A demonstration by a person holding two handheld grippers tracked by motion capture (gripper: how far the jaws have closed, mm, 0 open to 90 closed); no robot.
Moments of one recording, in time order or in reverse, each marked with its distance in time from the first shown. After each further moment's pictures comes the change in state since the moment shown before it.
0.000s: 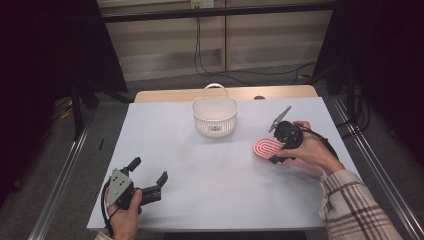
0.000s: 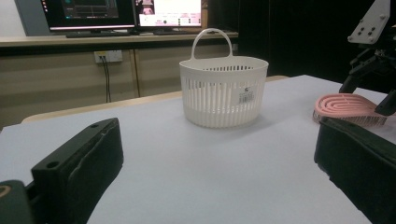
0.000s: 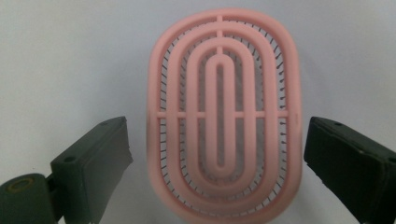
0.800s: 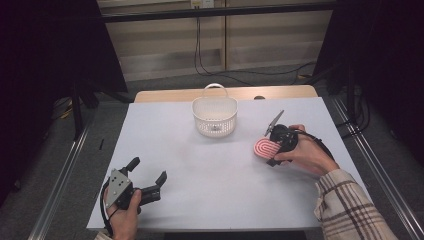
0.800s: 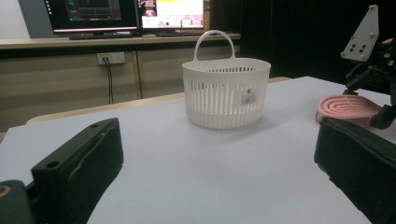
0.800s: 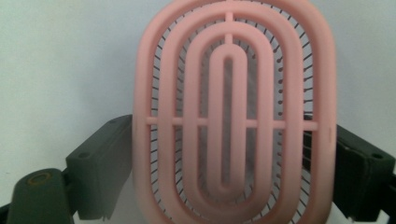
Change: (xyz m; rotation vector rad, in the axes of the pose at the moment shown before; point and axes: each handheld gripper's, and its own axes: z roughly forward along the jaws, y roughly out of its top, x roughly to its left) left arm 0.000 0.000 -0.001 -0.004 0.003 0.000; right arm -0.002 0.003 0.020 0.059 0.016 -0.019
